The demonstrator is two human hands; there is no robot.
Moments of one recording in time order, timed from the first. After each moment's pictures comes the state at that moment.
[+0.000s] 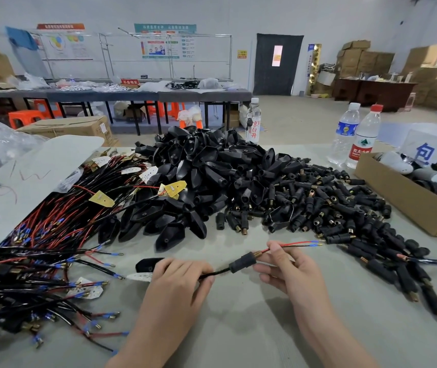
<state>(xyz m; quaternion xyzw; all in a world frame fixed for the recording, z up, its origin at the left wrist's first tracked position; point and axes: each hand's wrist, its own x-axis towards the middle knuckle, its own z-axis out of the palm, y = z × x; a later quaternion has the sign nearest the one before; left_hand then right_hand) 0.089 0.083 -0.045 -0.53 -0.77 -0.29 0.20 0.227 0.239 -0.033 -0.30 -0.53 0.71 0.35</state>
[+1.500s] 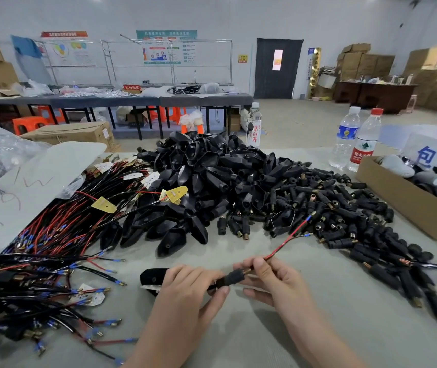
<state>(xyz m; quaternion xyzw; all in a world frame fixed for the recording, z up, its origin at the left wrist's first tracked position) 0.095 0.087 -0.047 -0.56 -0.74 -0.30 0.22 0.222 0.223 -0.034 -0.22 -0.58 0.73 0.29</state>
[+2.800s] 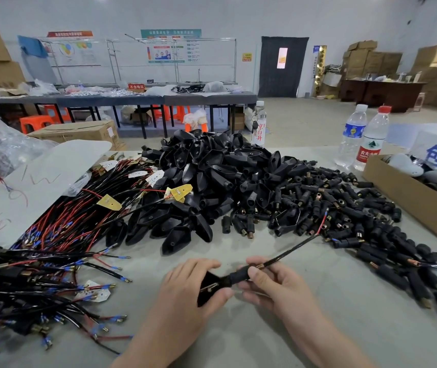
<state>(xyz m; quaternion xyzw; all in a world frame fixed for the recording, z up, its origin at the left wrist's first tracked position) 0.086 0.079 -0.046 -0.51 -0.80 -0.32 0.03 0.220 0.221 -0.041 -0.24 -0.51 0.79 0.24</state>
